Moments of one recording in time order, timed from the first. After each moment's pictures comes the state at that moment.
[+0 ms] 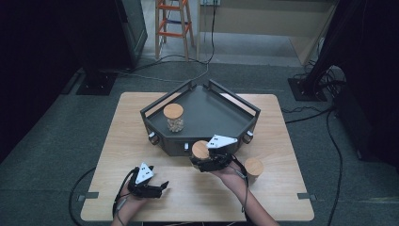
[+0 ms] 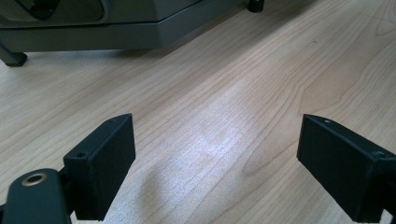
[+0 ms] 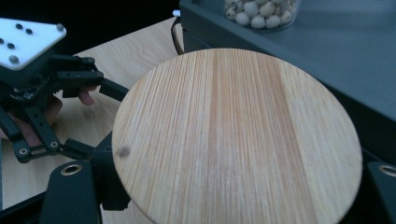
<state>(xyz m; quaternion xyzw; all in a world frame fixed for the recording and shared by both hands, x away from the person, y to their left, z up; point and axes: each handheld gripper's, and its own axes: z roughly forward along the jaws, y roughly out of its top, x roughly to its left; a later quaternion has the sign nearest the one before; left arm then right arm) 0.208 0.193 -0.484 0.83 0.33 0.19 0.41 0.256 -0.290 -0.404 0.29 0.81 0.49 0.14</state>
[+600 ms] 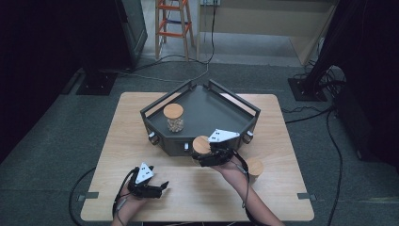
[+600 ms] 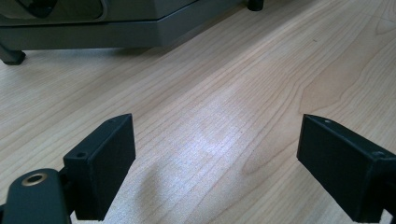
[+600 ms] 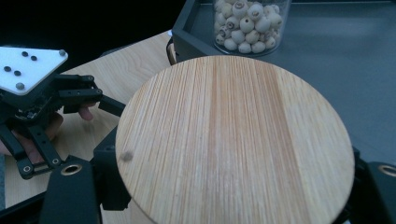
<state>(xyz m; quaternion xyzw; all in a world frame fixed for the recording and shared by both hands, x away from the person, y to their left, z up) 0.208 0.193 -0.484 0.83 0.33 0.19 0.41 0.262 -0.293 -0.390 0.30 0.80 0.50 0.14</state>
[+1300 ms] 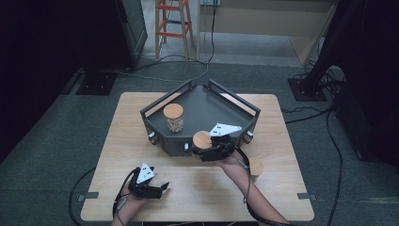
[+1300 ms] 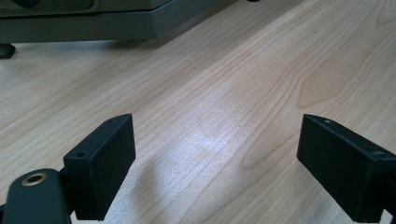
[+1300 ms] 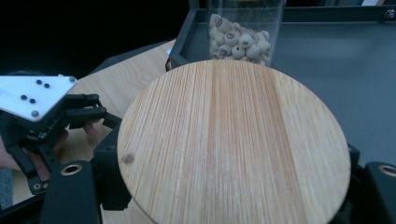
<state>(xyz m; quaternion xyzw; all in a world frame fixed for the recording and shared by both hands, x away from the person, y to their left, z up) 0.211 0.191 -0.484 0.84 0.33 0.18 0.40 0.269 -0.297 -0.373 0.30 0.80 0.50 0.14</state>
